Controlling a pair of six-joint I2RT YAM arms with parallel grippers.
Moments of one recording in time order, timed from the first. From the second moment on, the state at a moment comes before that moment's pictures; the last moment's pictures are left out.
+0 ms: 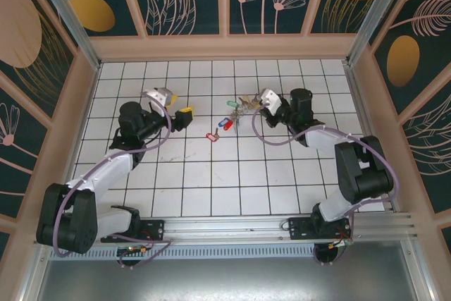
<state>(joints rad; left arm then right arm) -0.25 1.23 0.62 0.50 0.61 0.00 0.28 1.54 0.75 0.38 -0.53 -0.55</state>
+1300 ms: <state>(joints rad) -0.56 1.40 1.06 -0.02 0.92 0.67 0.51 1.05 0.72 0.03 -0.69 -0.63</state>
